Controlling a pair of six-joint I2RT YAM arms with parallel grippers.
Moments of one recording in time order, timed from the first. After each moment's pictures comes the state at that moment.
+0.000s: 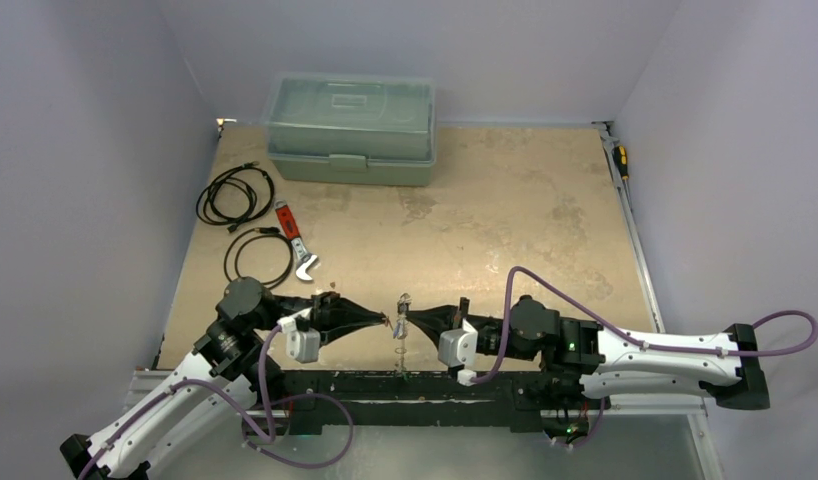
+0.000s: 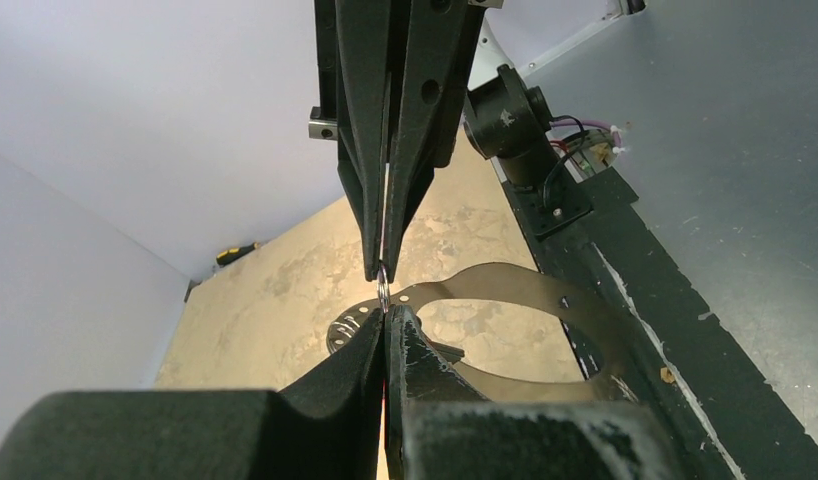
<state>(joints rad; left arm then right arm) -0.73 0.44 0.45 0.12 0.96 0.44 1.41 0.75 0.60 0.11 0.05 -0.67</state>
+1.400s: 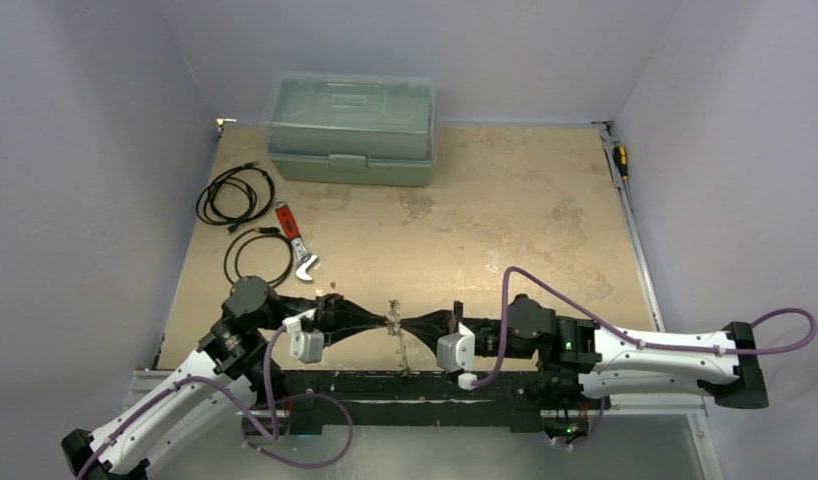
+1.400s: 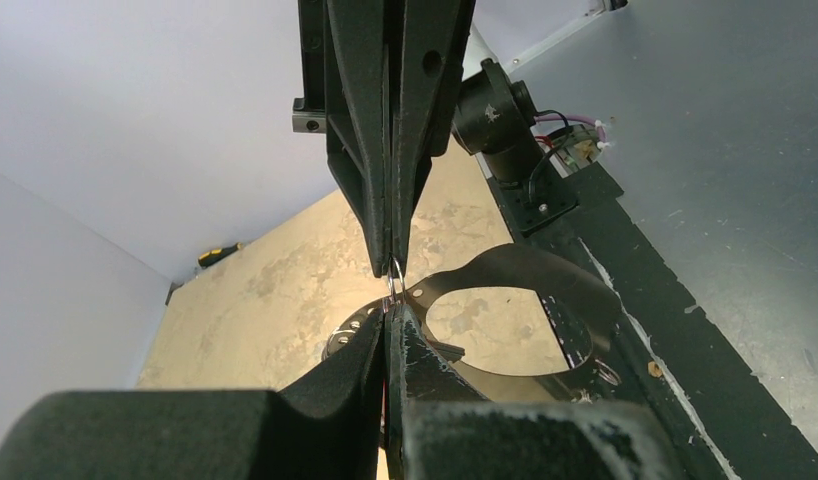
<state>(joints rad) -0.74 0.46 0.43 0.14 0.98 0.46 1.41 0.77 0.61 0.11 -0.05 -0.65</state>
